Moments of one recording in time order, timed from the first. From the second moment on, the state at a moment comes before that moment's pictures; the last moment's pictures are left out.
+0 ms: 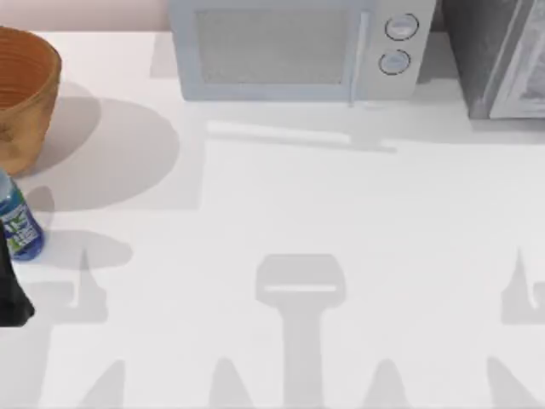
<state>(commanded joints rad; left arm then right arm) 0.00 0.00 0.00 0.00 0.00 0.00 0.00 0.00 0.00 0.00 0.00 0.00</state>
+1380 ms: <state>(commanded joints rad) 0.19 1.60 1.52 -0.91 0.25 0.19 0.00 0.00 0.00 0.00 0.00 0.00</state>
